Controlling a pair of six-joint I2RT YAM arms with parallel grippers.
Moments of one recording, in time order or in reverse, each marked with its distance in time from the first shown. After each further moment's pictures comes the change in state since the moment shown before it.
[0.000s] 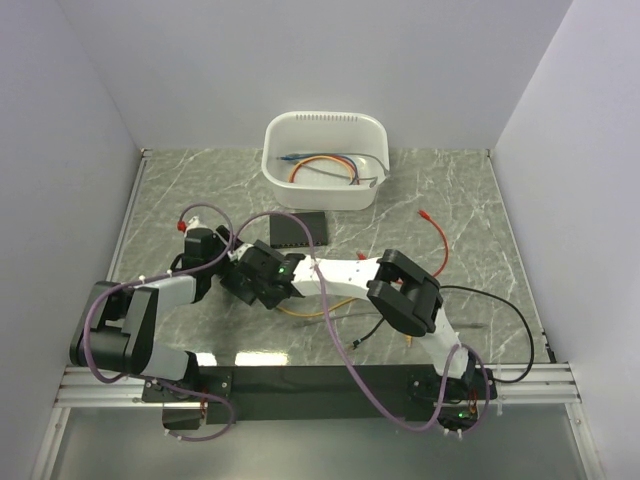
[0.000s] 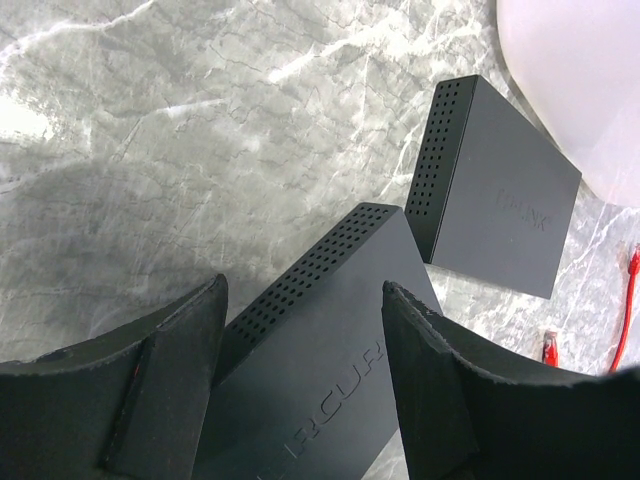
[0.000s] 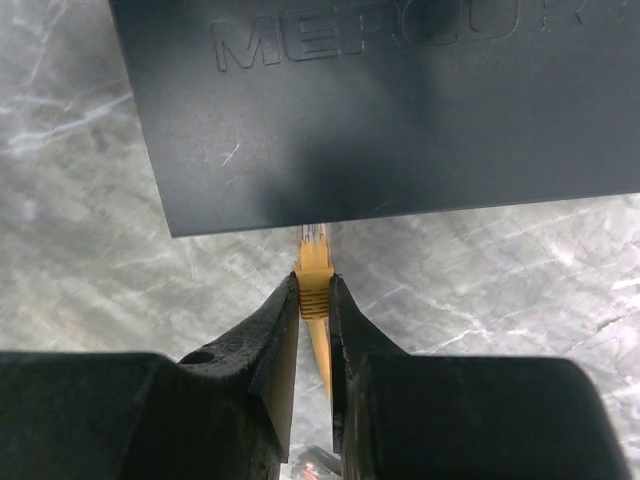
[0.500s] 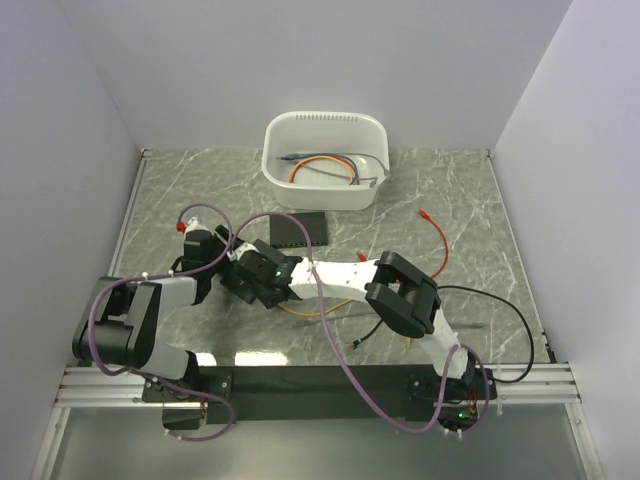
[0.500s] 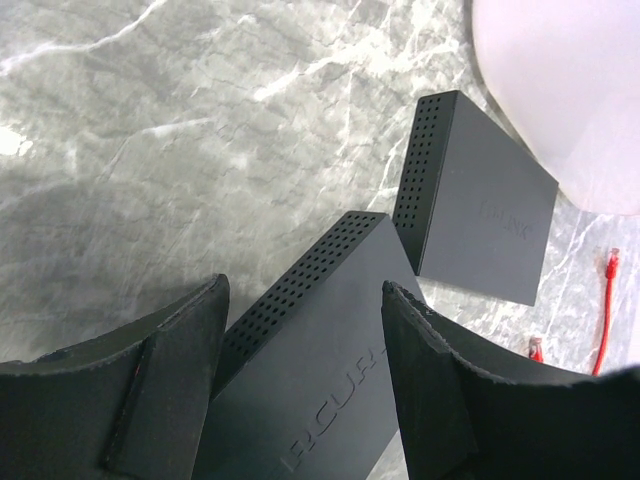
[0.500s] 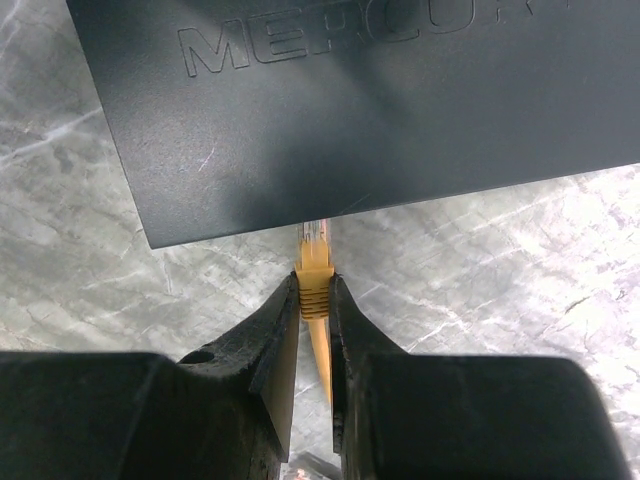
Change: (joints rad) left arm 0.006 0.027 -0.032 0.108 0.013 -0.011; right arm 0.023 0.023 0.031 -0.031 0.115 0.023
